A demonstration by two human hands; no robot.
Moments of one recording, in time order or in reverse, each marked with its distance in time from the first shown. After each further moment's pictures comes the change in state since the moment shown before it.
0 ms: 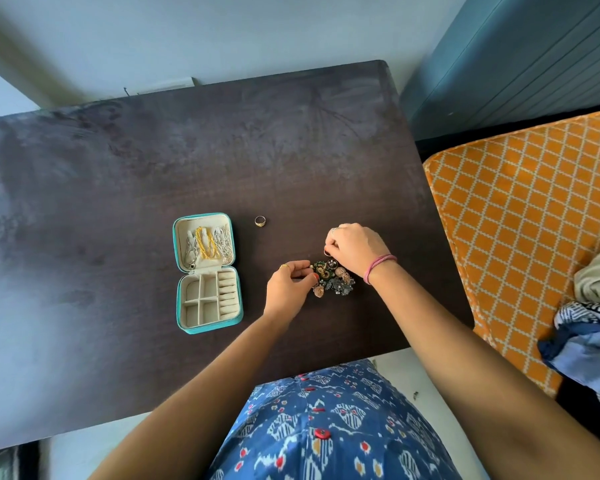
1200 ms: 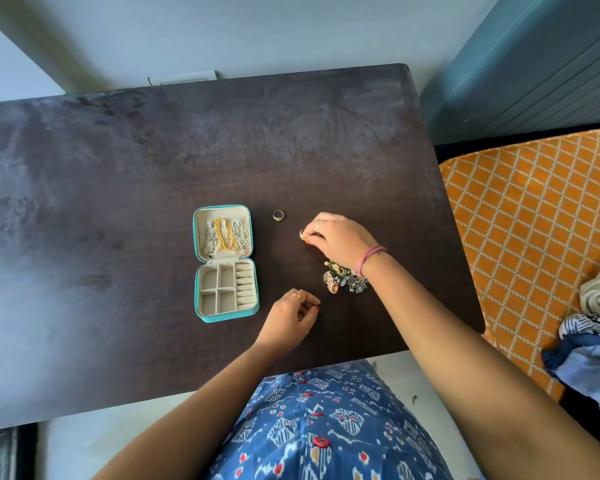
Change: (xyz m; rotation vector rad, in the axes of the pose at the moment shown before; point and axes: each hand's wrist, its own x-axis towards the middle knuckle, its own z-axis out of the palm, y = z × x) left_hand -0.034 -0.049 -0.030 0.413 -0.156 0.336; right_hand 0.014 -0.048 -0.003 0.142 0.039 -0.230
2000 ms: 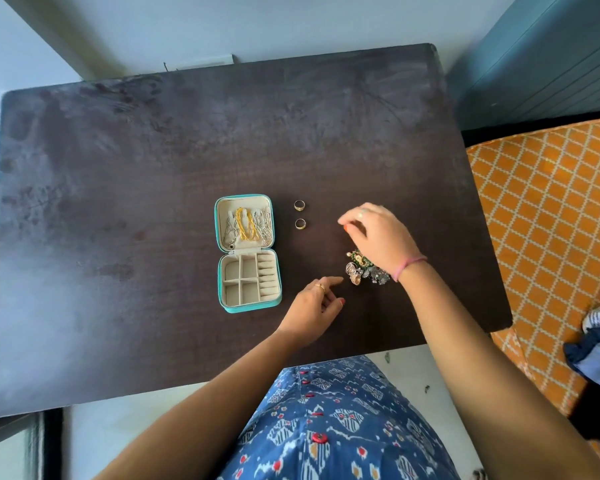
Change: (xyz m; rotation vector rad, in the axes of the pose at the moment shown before) left_hand 0.001 0.000 -0.005 -0.081 -0.071 0.042; right_hand -0.023 0.003 0.001 0.067 0.187 0.146
